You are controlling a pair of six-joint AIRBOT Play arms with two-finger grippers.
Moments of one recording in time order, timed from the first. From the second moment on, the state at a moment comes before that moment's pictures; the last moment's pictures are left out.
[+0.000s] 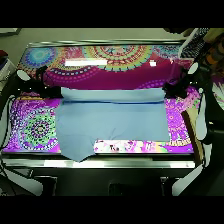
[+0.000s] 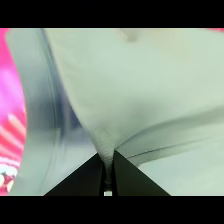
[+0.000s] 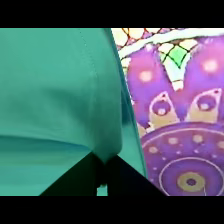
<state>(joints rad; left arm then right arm) 0.12 -1.83 1.67 1.14 -1.26 -1.36 -0.15 -1.96 1.91 -1.35 1.45 1.68</state>
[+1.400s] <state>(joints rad) 0.38 -1.28 0.93 1.13 -1.43 -1.46 -0.41 -1.64 1.59 -1.23 1.57 1.51</state>
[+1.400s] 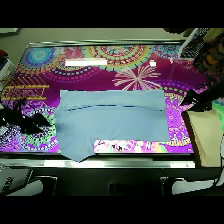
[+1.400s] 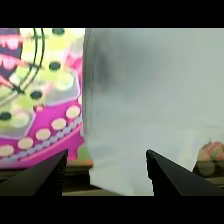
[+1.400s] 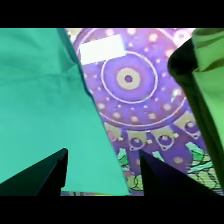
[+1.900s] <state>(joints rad) 0.40 -1.11 0.46 0.98 -1.24 -1.38 -0.43 -1.49 1.43 -1.09 1.52 1.47</state>
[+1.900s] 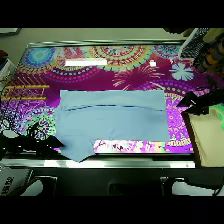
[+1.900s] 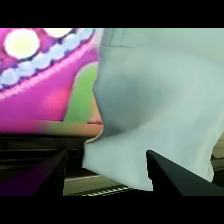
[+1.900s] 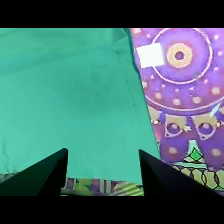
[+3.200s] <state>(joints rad) 0.40 -1.10 0.43 0.88 -1.16 -1.24 -0.66 -1.43 1.09 -0.93 1.47 1.26</state>
